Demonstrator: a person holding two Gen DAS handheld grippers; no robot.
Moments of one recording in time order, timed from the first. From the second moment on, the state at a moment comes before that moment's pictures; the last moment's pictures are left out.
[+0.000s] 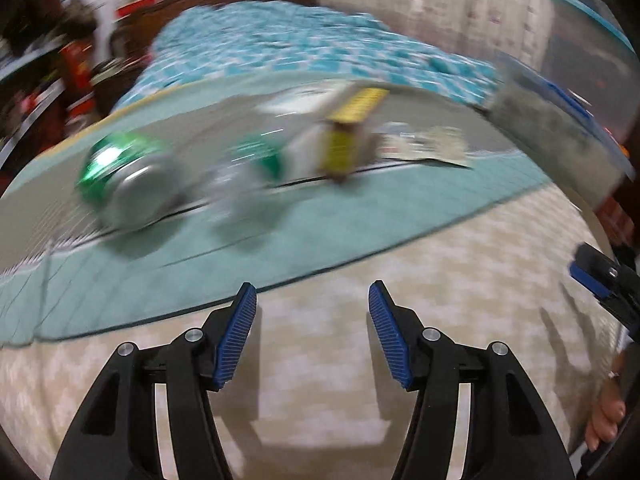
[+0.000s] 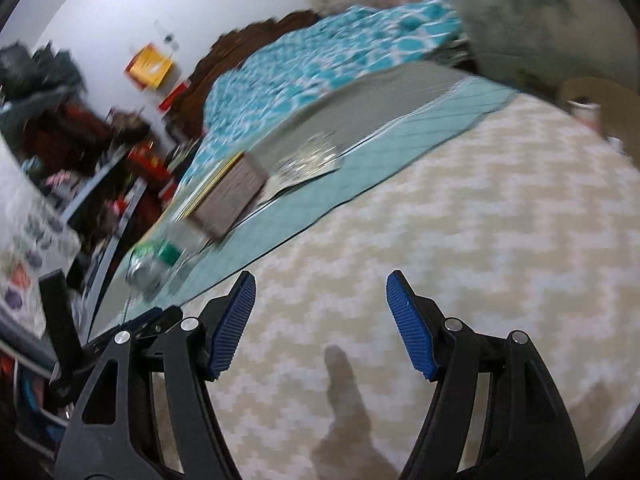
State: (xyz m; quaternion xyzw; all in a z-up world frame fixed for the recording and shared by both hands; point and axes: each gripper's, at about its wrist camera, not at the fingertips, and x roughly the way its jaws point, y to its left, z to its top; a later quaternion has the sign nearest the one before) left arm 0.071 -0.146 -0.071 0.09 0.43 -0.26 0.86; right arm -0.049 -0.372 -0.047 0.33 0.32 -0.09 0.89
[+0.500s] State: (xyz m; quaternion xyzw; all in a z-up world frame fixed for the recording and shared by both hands) left arm 0.085 -0.088 -0.065 -0.03 0.43 -0.28 0.86; right arm 0.184 -0.394 -0.005 0.28 0.39 -0.08 0.87
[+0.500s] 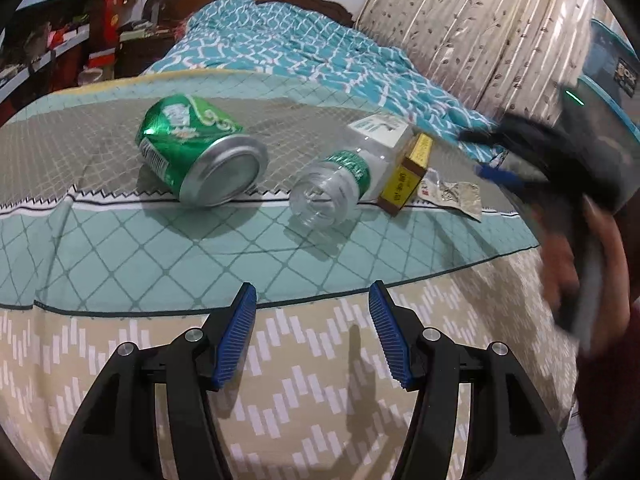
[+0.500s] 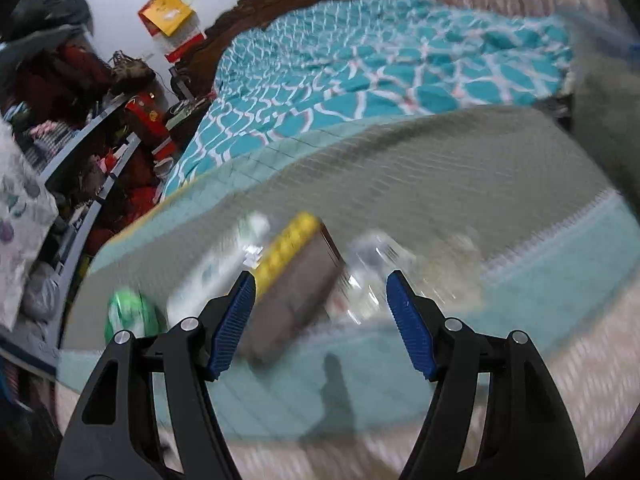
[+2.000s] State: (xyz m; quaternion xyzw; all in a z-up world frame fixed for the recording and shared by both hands) left arm 0.073 -0.120 -0.048 -0.02 0.40 -0.33 0.86; right arm 0.078 -0.342 -0.051 0.13 0.47 0.05 0.87
